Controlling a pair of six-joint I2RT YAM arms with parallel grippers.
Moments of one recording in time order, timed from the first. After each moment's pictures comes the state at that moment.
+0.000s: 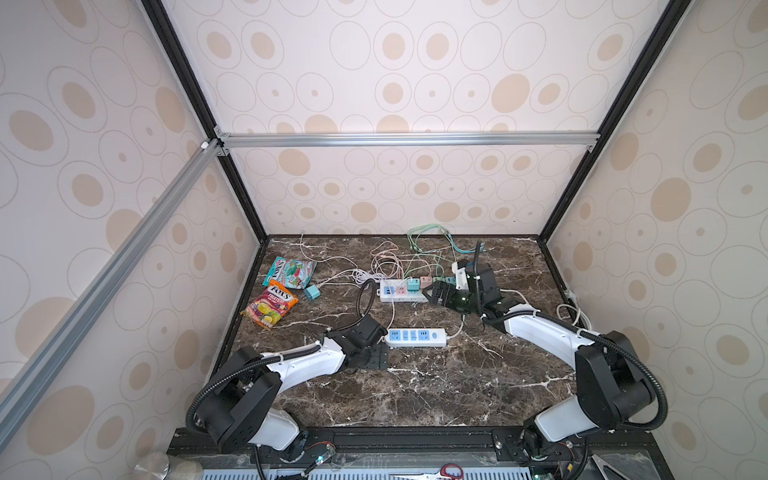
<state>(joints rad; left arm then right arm) -0.76 1.44 0.67 -0.43 -0.11 -0.64 0.44 1.52 0.93 -0.05 -0.29 0.67</state>
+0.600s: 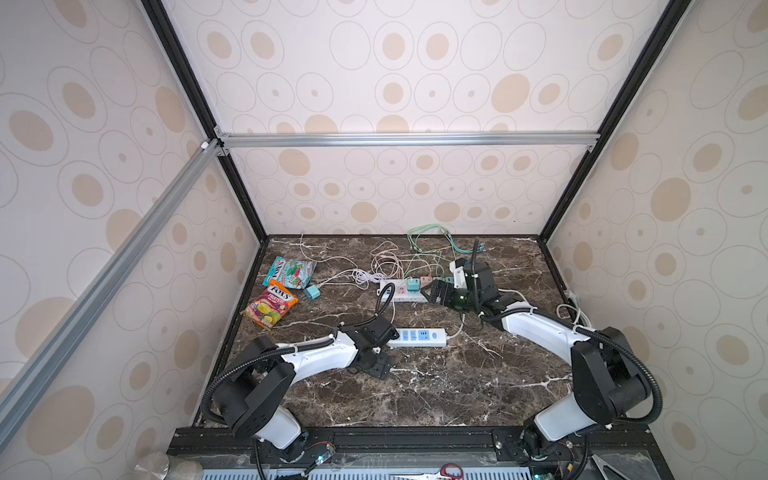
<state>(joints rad) -0.80 1.53 0.78 -0.58 -0.08 -0.41 0.44 1.55 0.95 -0.05 -0.30 0.66</state>
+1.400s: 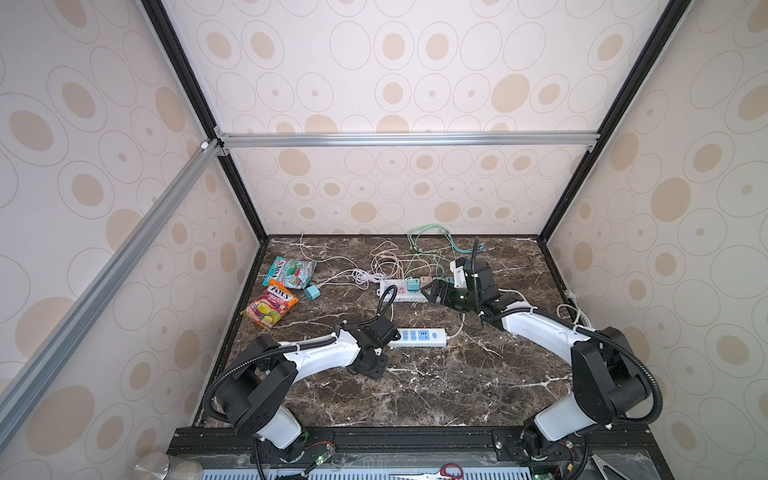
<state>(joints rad) -0.81 1.54 0.80 -0.65 -0.05 -0.41 0.44 1.55 0.95 -0.05 -0.29 0.65</state>
